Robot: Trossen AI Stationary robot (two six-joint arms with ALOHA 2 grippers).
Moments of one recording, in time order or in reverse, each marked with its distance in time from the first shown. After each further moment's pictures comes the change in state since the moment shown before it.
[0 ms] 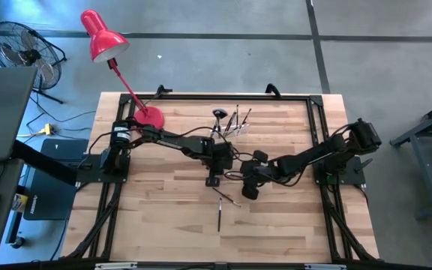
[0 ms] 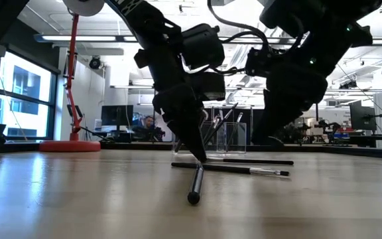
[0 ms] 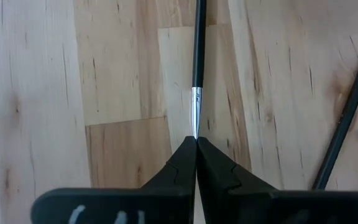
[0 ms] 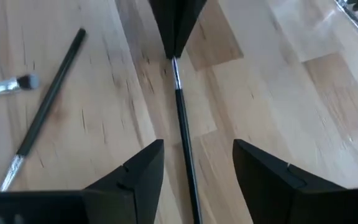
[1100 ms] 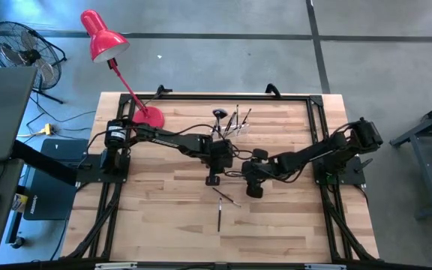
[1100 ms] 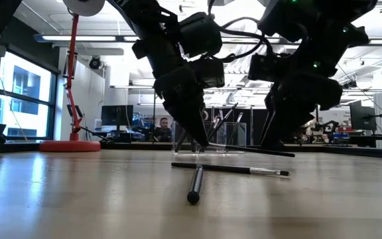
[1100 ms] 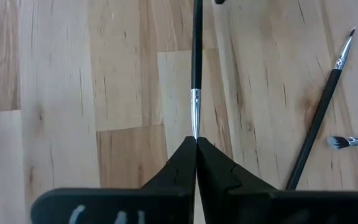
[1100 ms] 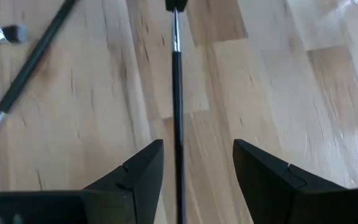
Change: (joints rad) left arm 0.001 -0.058 -0.001 0.001 0.008 -0.020; right arm -0.038 -0.019 -0.001 -0.079 -0.076 -0.145
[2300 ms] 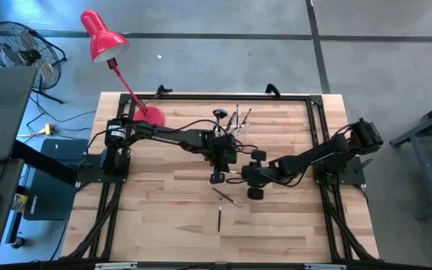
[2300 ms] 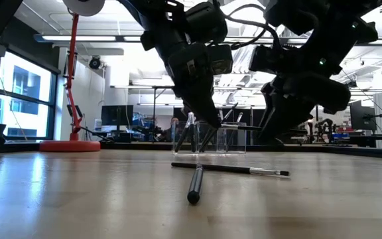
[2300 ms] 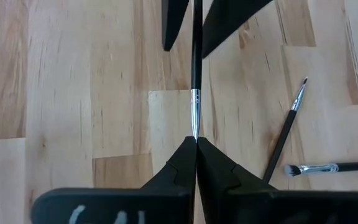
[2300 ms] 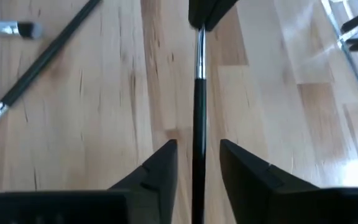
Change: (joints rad) left arm 0.020 -0.002 0.093 -0.050 0.078 -0.065; right arm 0.048 0.001 0.000 0.033 0.098 -0.103
